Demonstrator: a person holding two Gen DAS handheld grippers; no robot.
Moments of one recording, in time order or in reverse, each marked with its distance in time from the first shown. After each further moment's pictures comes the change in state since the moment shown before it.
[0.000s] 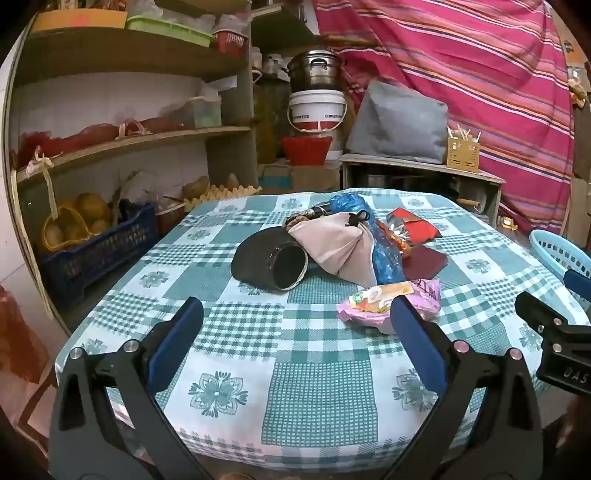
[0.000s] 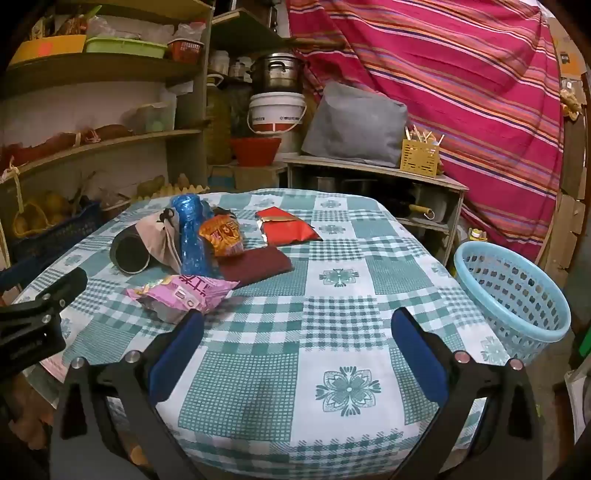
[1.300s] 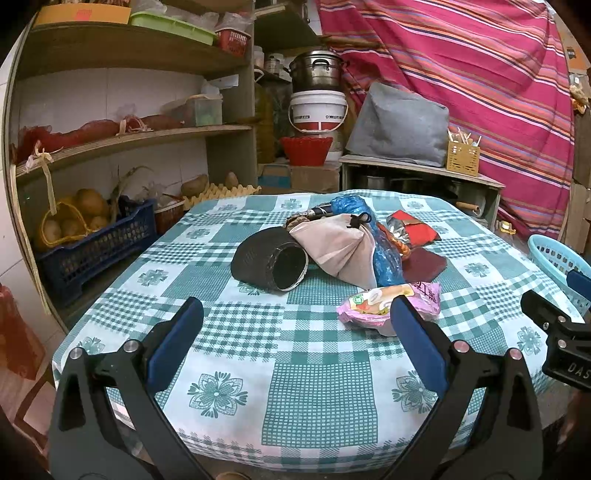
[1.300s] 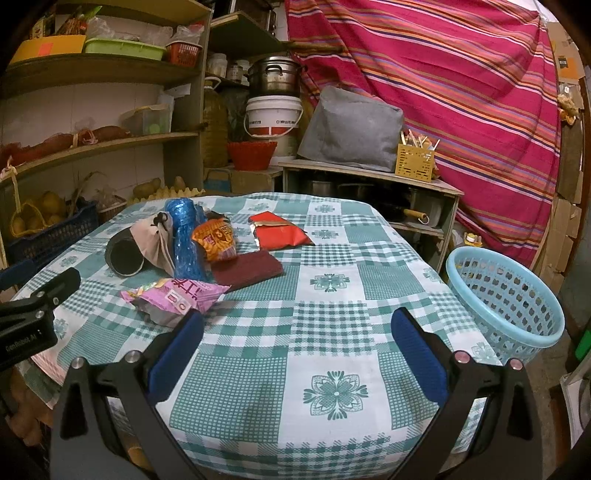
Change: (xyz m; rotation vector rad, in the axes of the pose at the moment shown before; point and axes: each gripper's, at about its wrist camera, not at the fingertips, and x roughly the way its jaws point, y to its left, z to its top) left arm 0.002 0.003 0.001 -0.019 0.002 -0.009; right arm -0.003 -0.006 0.000 0.005 -0.011 -0.007
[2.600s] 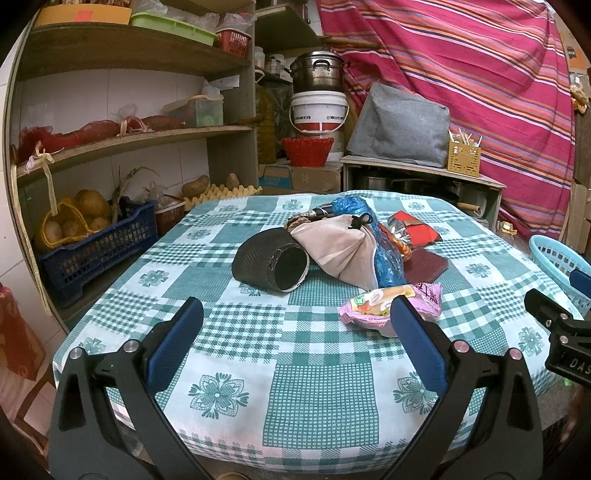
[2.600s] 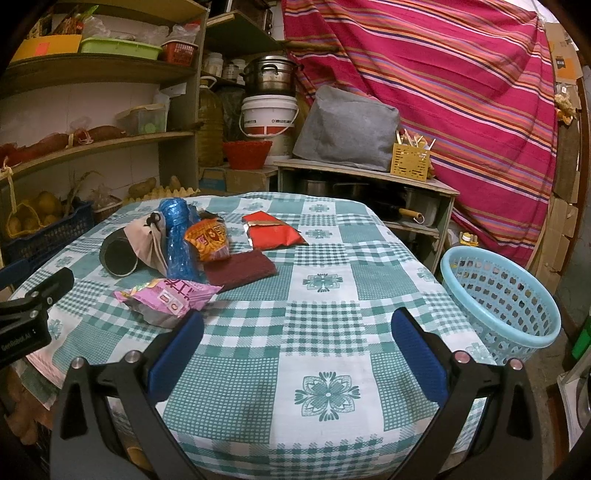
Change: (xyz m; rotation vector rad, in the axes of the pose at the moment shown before) left arm -0.001 0.002 0.000 -0.003 0.000 -0.002; right arm 0.001 -0.002 0.001 -0.004 0.002 -0.004
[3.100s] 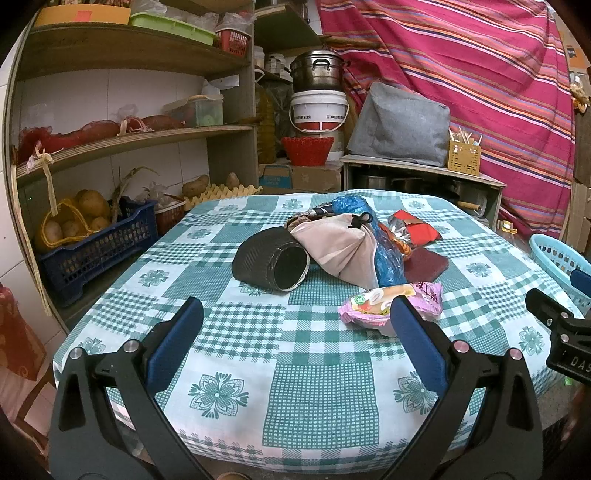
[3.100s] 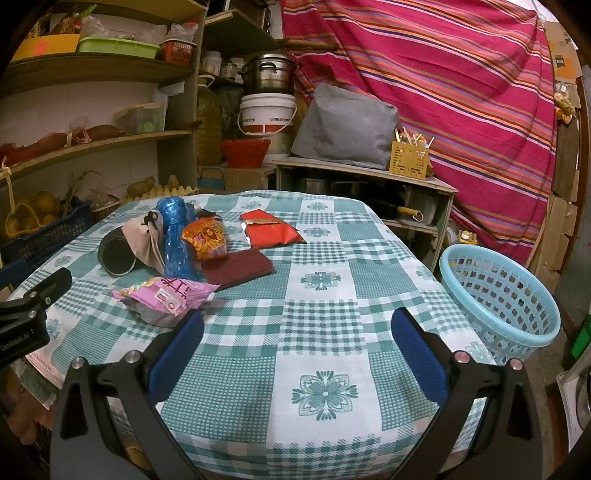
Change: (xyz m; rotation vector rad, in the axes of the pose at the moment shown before) left arm 0.001 -0.001 -0.001 0.003 -0.001 0.003; right arm 0.001 -0.003 -0.001 0.000 0.006 0.000
